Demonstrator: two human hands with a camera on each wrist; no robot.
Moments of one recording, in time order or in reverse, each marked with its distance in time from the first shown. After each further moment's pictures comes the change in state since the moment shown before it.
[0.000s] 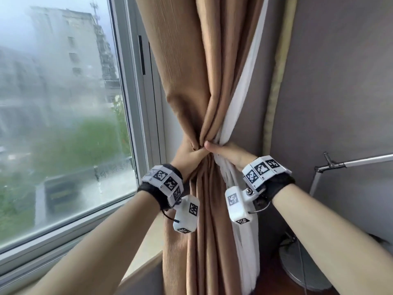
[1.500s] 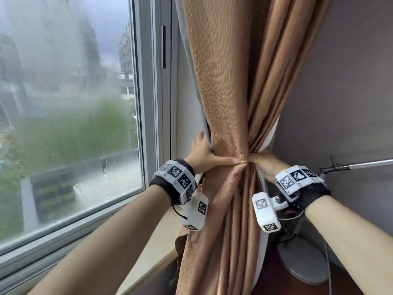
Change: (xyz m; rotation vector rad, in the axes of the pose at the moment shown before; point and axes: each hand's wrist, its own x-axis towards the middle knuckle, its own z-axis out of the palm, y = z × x) left_hand -0.001 -0.006 -0.030 0.149 -0.252 -0.169; right_hand -0.011 0.017 0.001 0.156 0.229 0.096
